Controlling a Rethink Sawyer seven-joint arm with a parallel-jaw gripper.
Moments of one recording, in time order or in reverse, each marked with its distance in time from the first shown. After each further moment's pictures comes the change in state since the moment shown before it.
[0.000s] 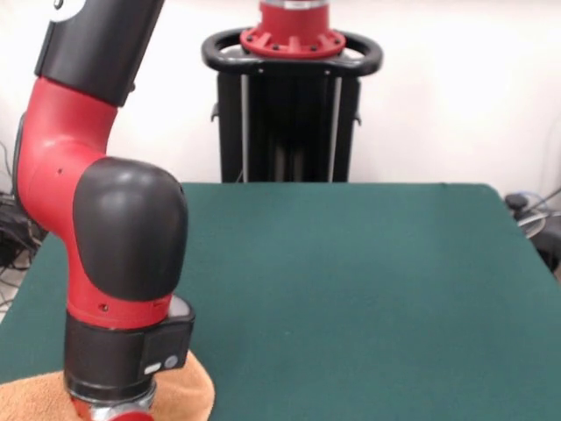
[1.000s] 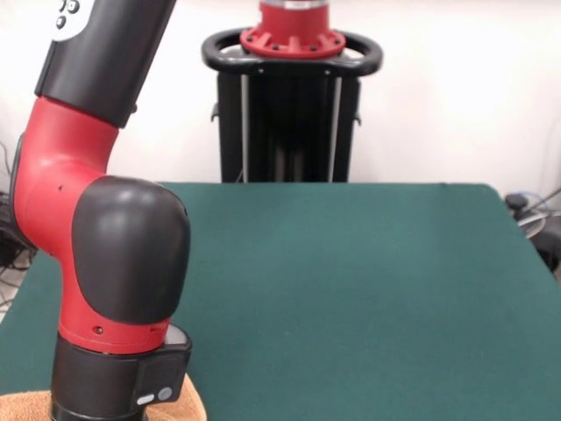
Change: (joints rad) arm 0.014 0.058 -0.008 -0.112 0.044 -0.040 0.000
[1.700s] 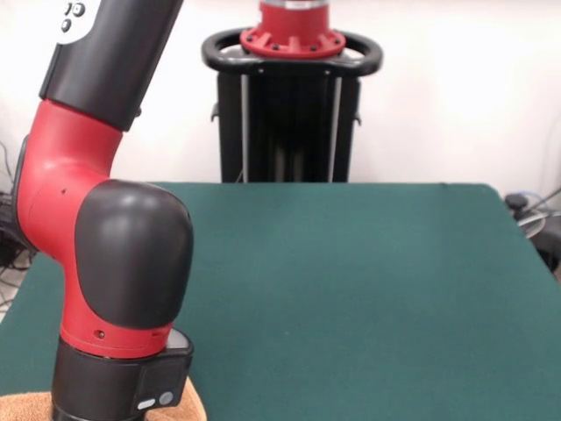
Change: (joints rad) arm 0.014 0.015 -0.028 -0.015 0.025 0.000 0.000
